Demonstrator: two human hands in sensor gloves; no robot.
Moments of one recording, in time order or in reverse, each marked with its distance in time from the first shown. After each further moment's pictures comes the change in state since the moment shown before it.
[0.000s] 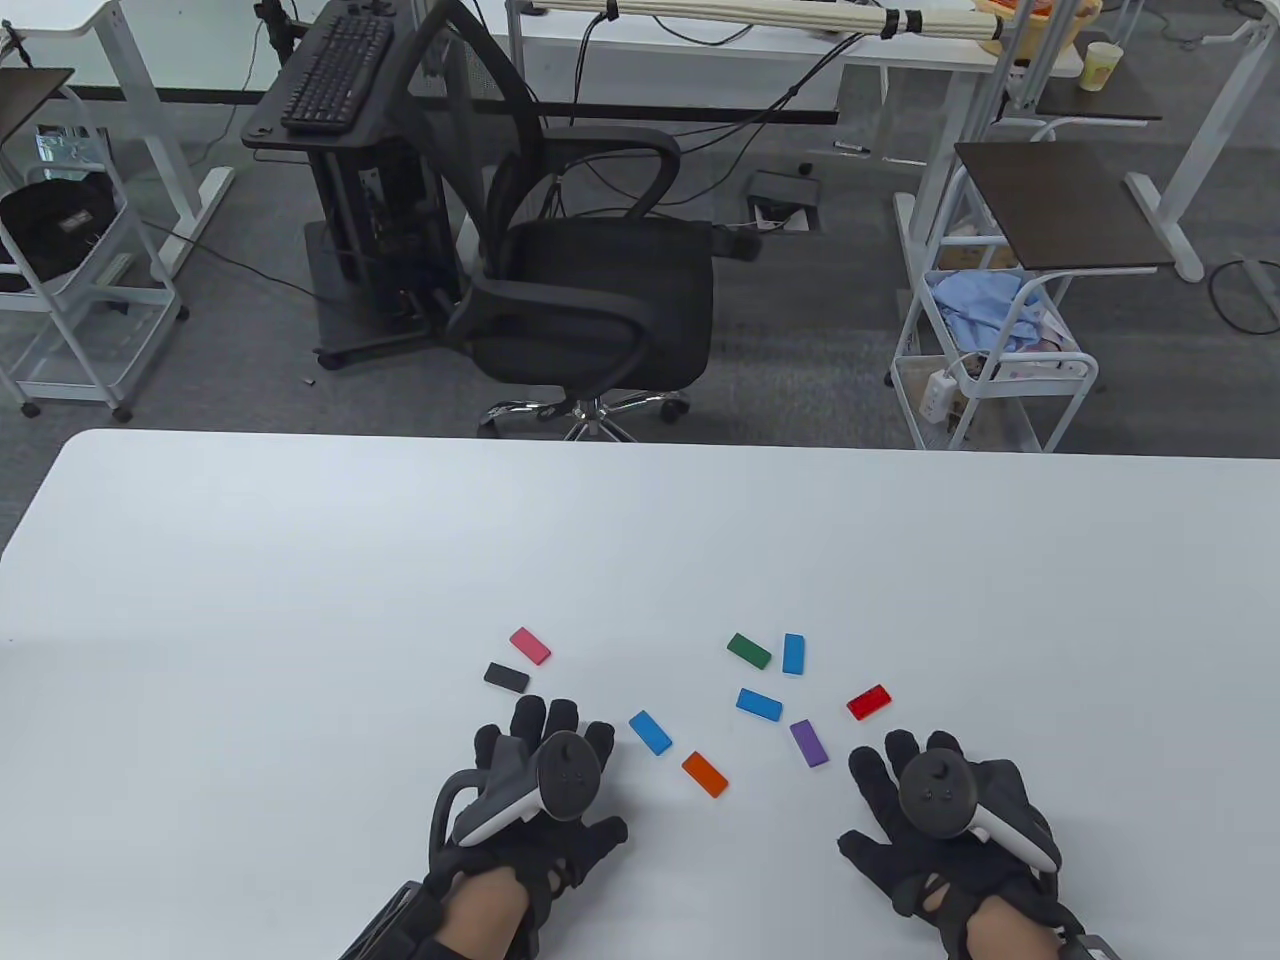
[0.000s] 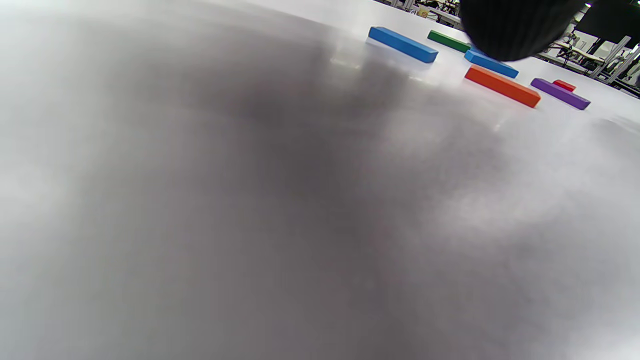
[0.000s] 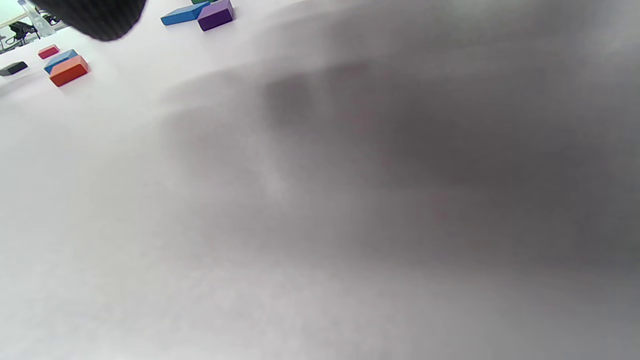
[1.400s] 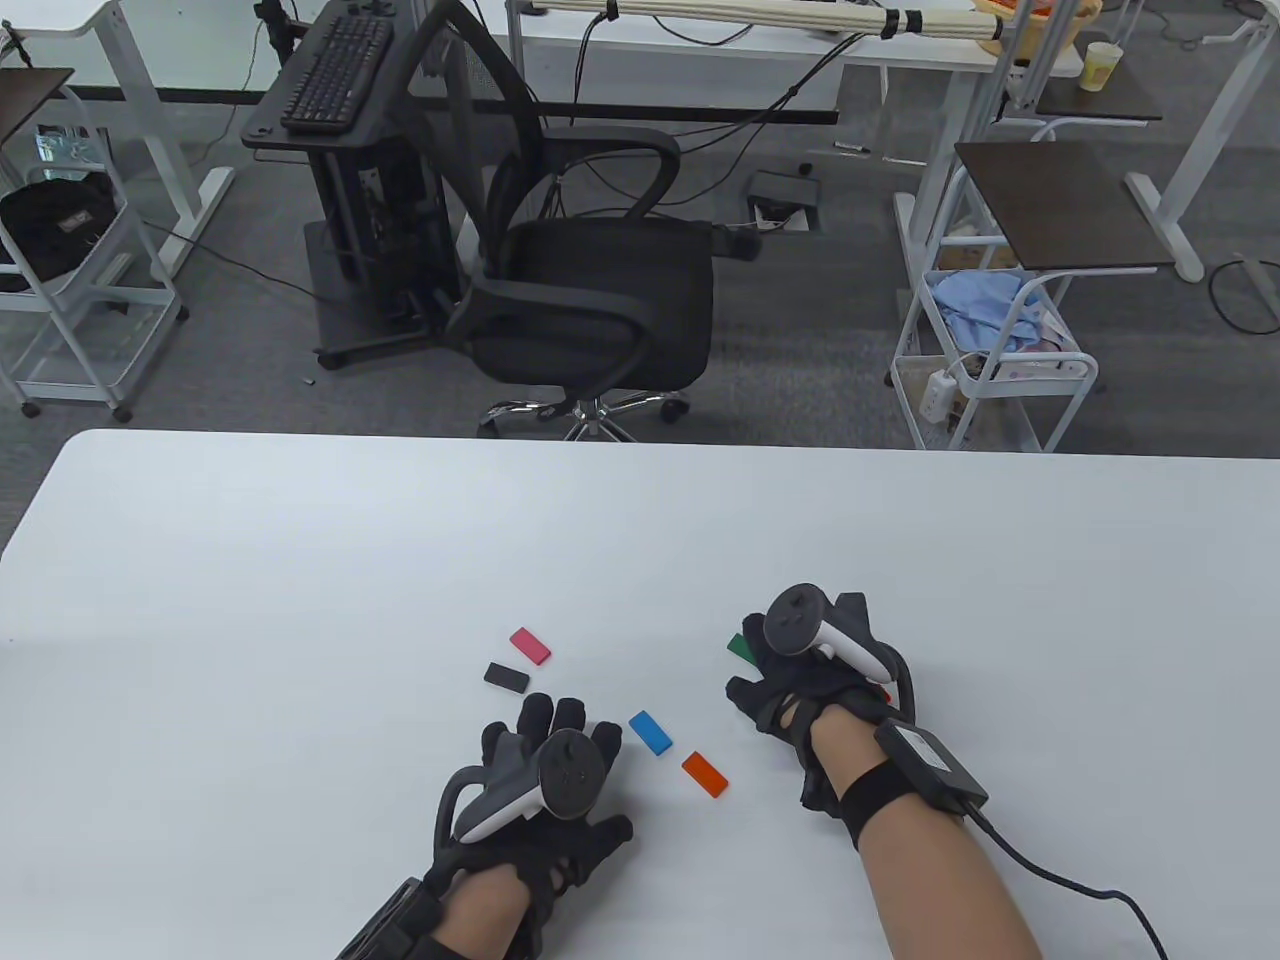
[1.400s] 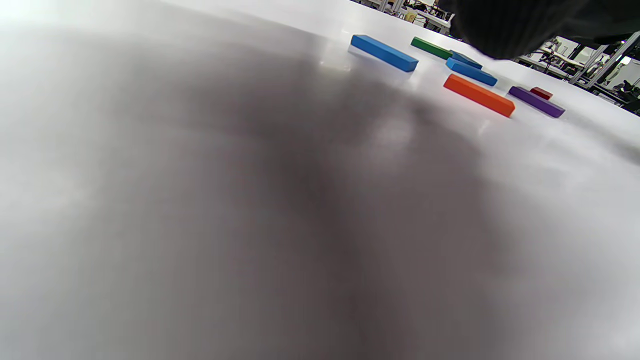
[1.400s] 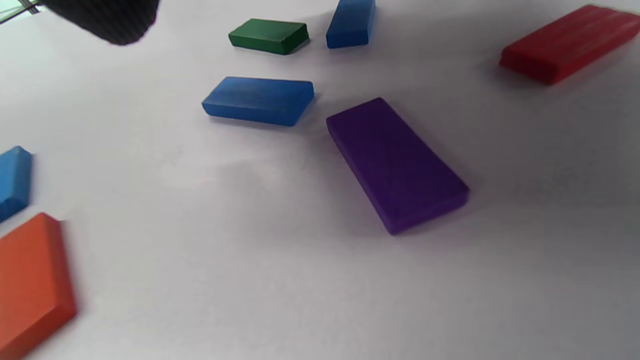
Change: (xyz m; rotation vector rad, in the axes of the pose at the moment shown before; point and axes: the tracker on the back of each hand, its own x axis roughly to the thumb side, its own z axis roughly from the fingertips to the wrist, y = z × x) left_hand 0.003 0.001 -0.002 0.001 -0.037 0.014; right_hand 0.101 -0.063 -0.140 0.072 0.111 0.015
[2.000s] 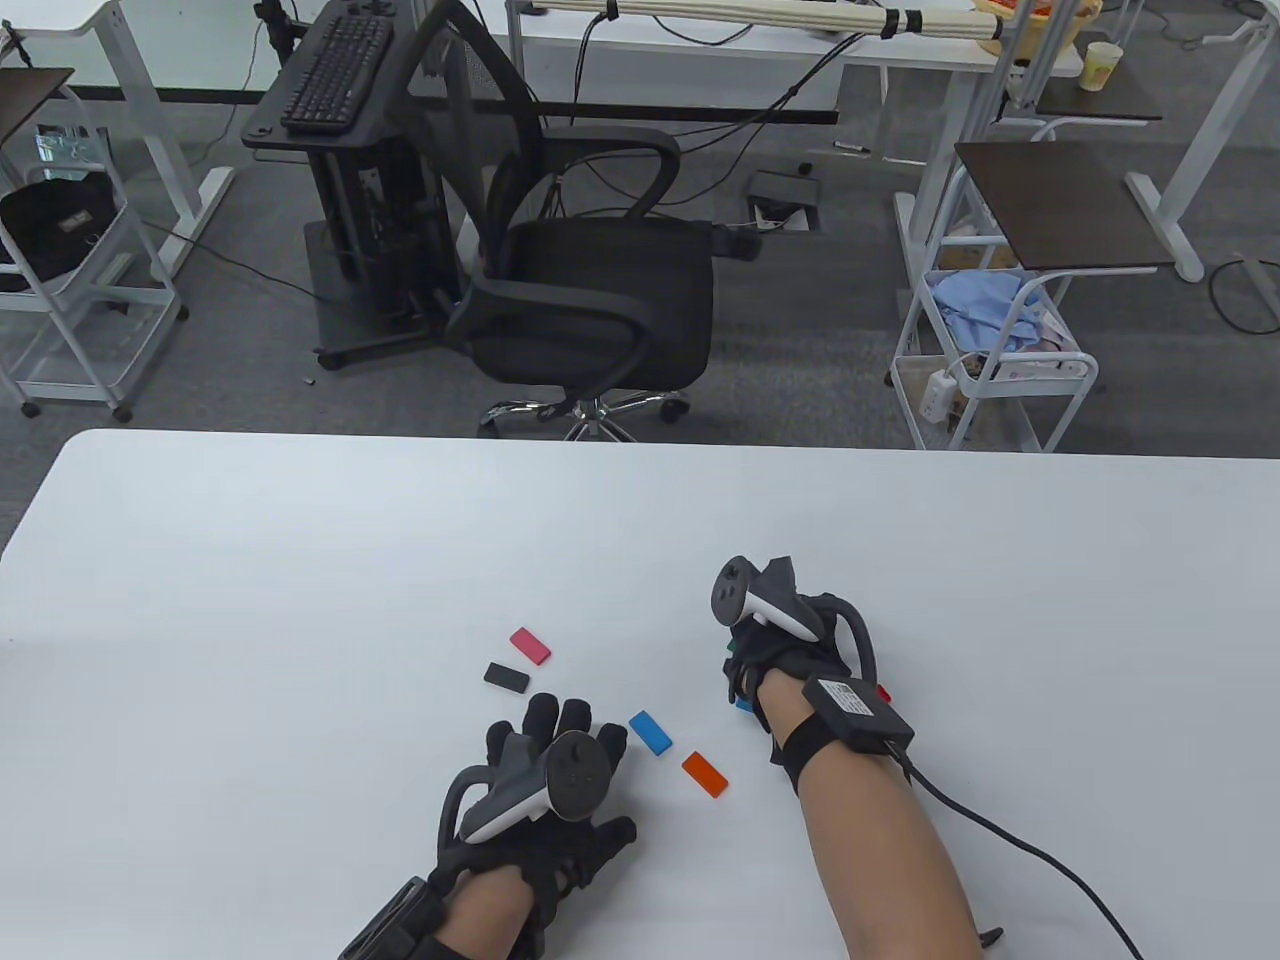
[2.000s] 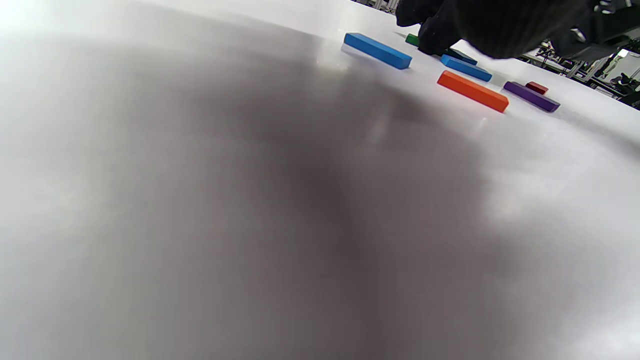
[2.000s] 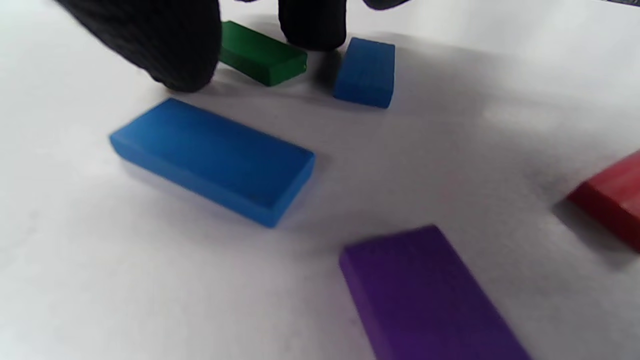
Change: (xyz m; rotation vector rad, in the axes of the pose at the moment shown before) left_hand 0.004 -0.001 -0.001 -0.006 -0.004 -0.021; right_hand 0.036 -0.010 -0.039 -0.102 0.145 0.248
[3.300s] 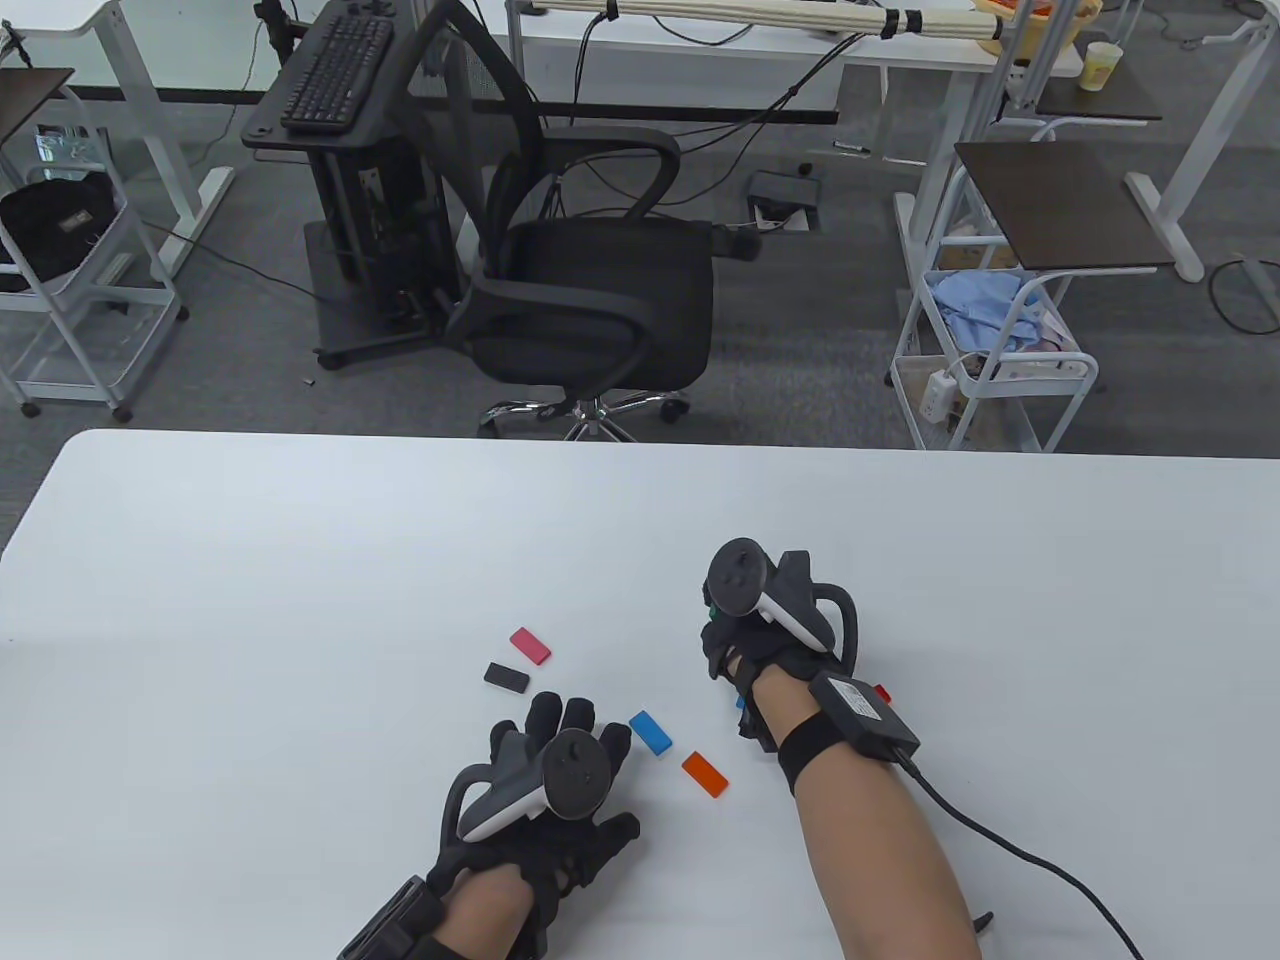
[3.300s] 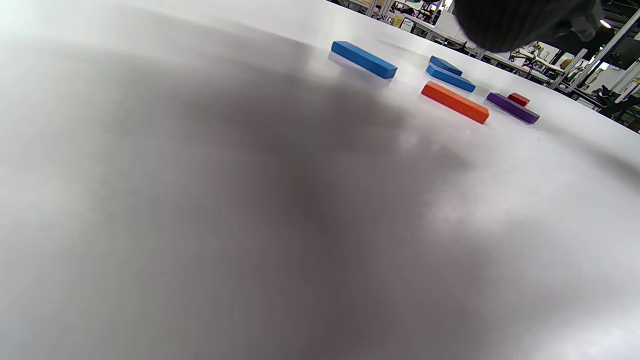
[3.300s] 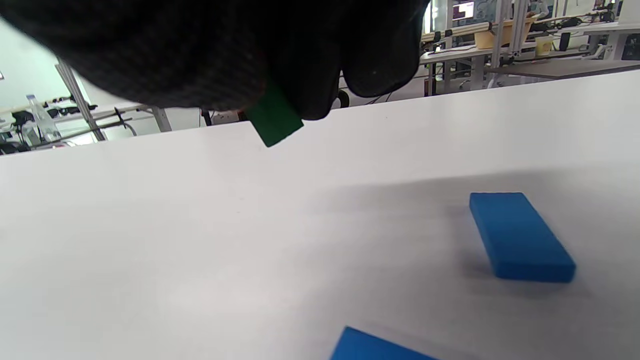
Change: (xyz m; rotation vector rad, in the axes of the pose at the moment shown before) left_hand 0.001 0.001 0.000 0.008 -0.030 0.029; right_hand 0.007 -0.037 0.035 -0.356 -0.177 -0.269
